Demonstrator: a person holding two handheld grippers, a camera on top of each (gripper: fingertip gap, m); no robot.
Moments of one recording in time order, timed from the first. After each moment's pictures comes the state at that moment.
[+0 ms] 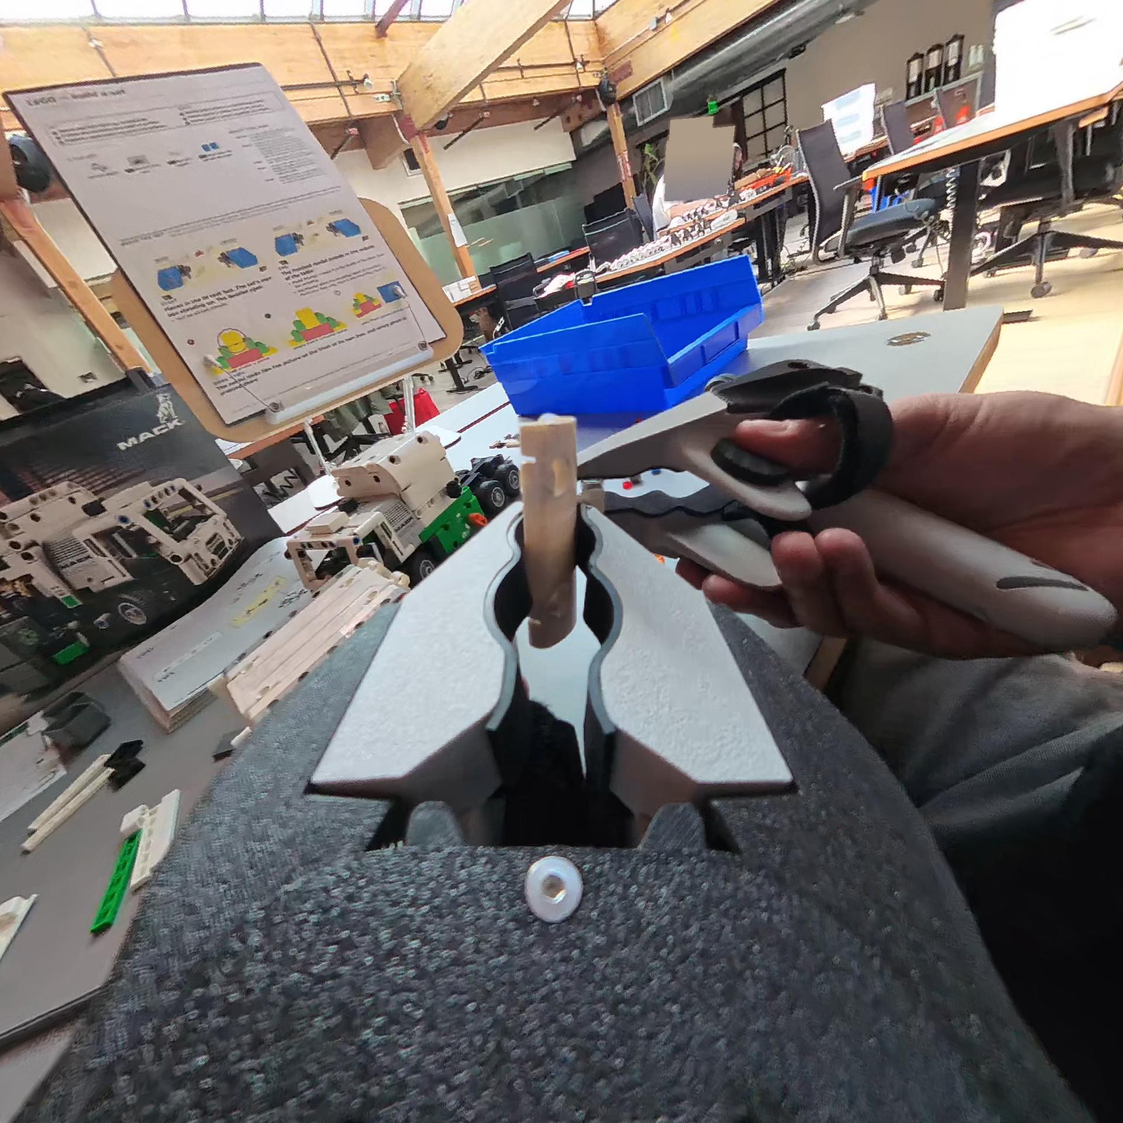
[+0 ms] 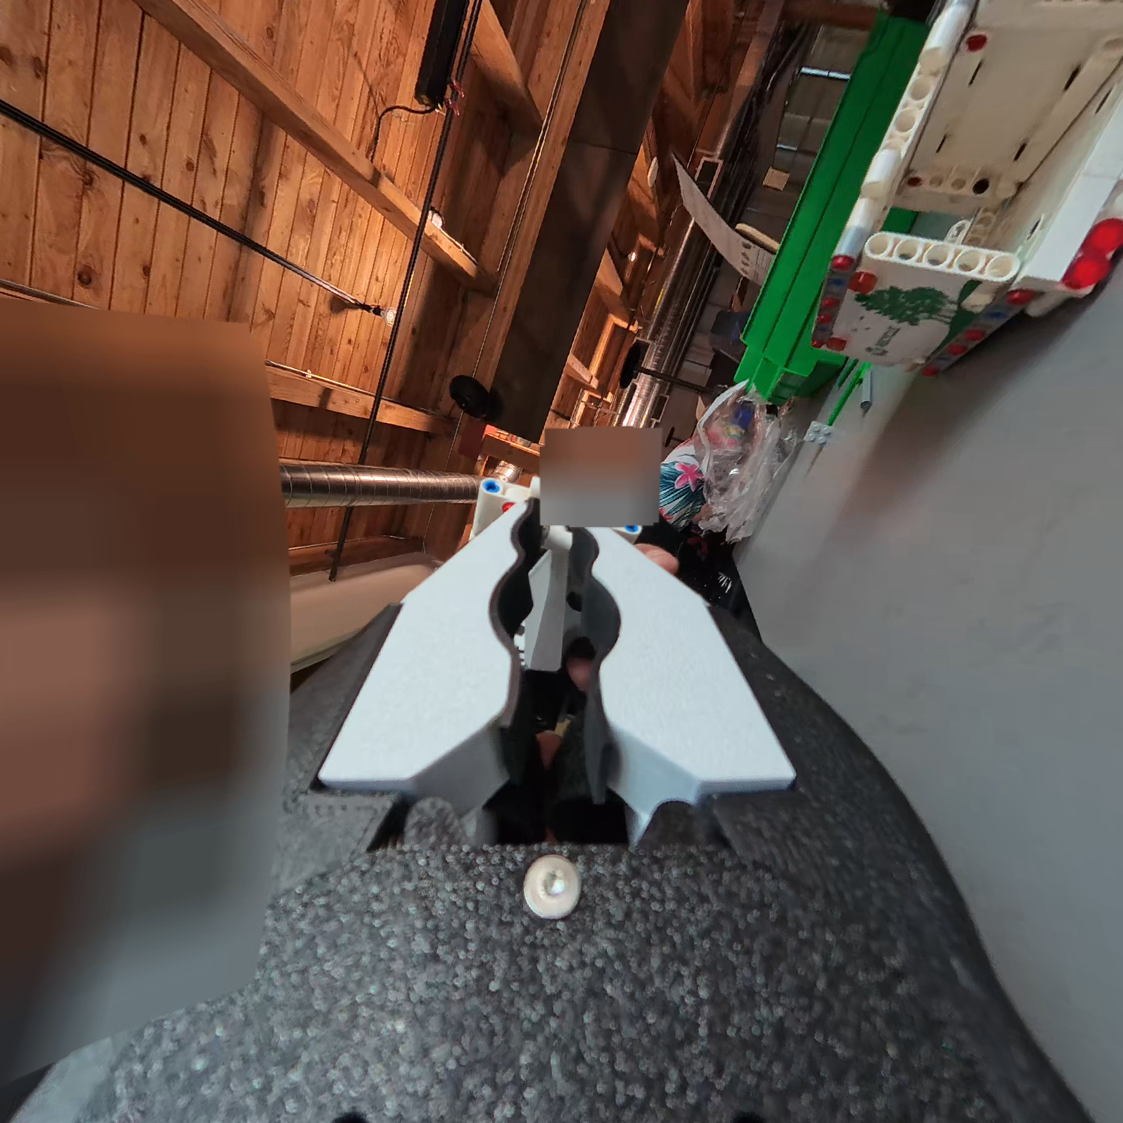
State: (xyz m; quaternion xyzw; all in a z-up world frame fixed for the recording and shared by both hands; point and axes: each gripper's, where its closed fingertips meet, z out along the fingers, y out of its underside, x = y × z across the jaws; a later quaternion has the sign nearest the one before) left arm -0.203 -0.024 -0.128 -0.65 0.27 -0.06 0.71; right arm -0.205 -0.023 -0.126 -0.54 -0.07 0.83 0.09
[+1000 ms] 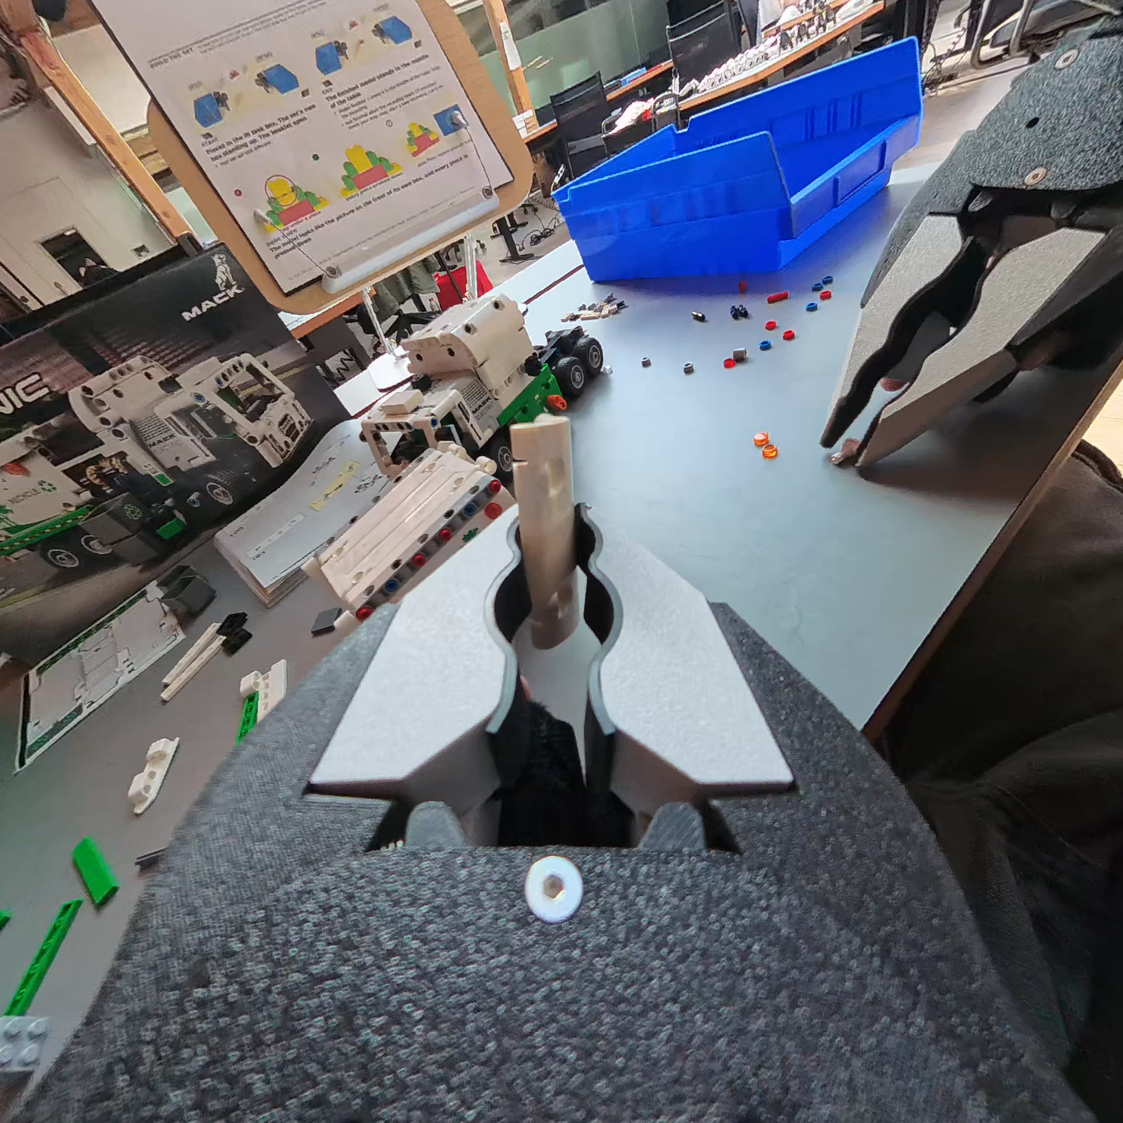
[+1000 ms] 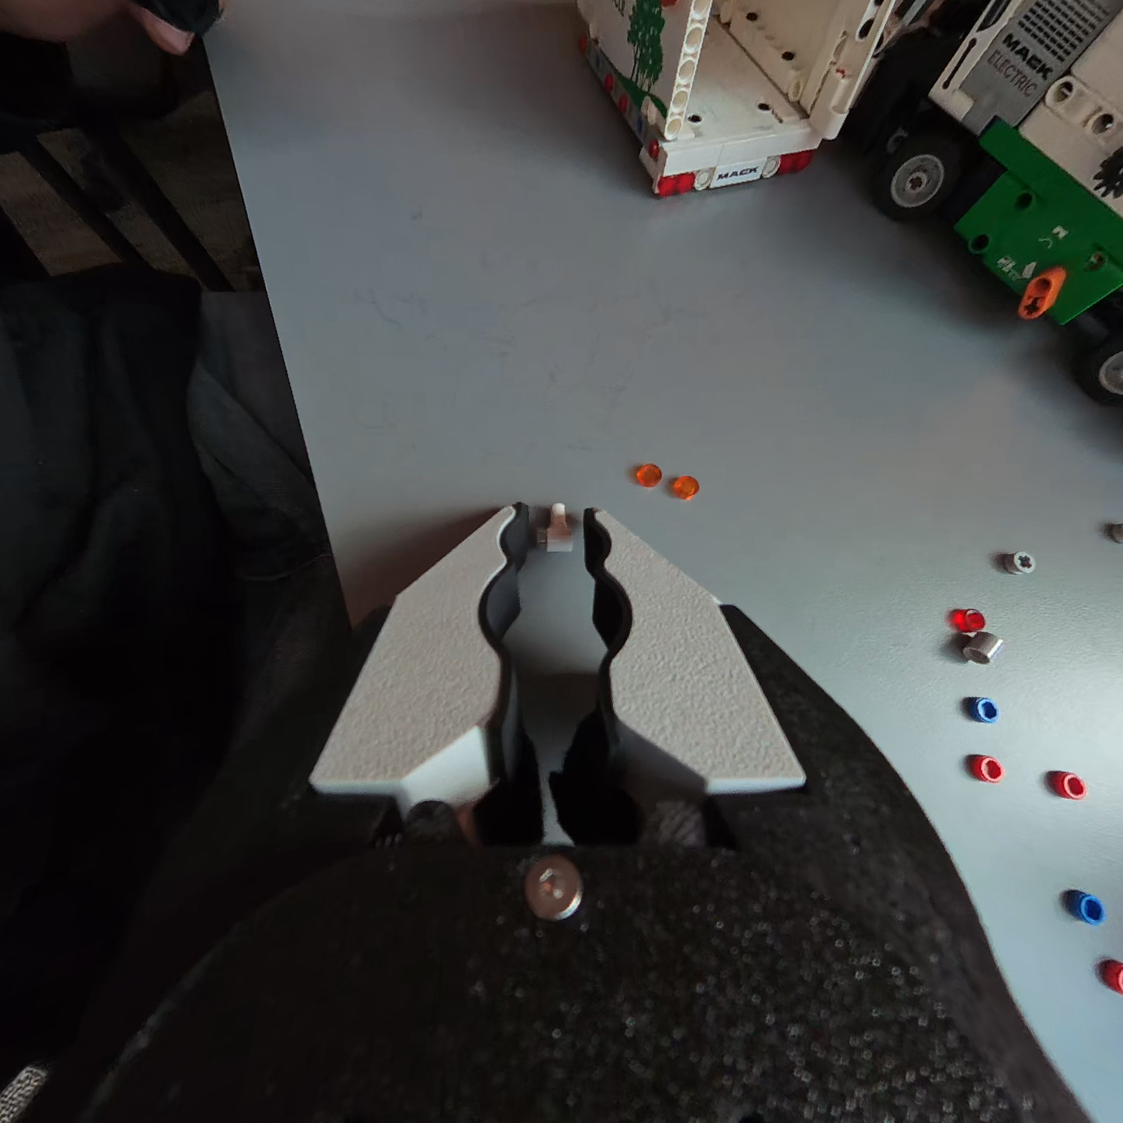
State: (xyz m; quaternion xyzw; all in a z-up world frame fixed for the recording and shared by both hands) left arm -0.251 -0.004 -0.156 -0.72 0.25 0.01 0.64; right arm -0.115 0.028 -0.234 -0.63 -0.66 0.27 0.32
